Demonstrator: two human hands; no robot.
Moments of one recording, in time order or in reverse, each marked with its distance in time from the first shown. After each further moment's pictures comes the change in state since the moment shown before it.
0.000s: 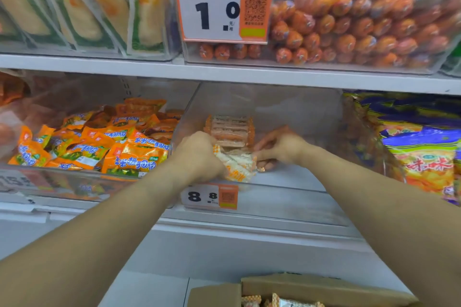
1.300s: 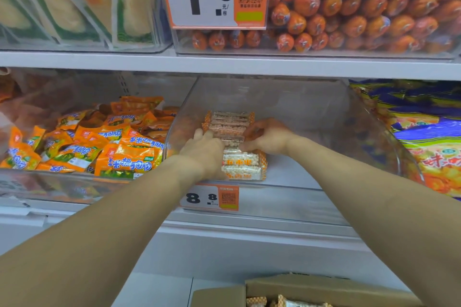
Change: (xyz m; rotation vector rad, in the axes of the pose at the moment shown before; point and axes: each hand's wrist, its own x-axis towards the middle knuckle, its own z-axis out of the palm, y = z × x) left_hand 0.041 0.004 0.027 0.497 -0.125 0.176; right_hand 0.023 -0.019 0.008 -0.193 0.044 -0.023
